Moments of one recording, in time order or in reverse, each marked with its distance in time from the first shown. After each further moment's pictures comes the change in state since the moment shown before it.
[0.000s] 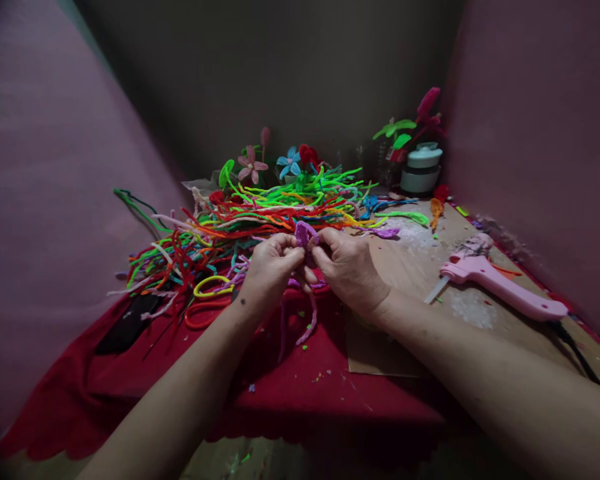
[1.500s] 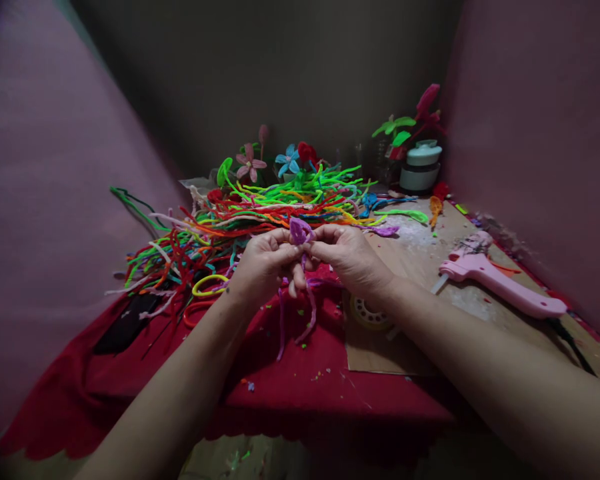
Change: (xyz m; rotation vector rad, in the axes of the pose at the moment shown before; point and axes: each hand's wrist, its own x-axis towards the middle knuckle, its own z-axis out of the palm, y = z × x) left_hand 0.001 0.005 -0.016 -0.199 -0.234 -0.016; right_hand 0.010 0.007 -0.001 0.979 -0.316 0.464
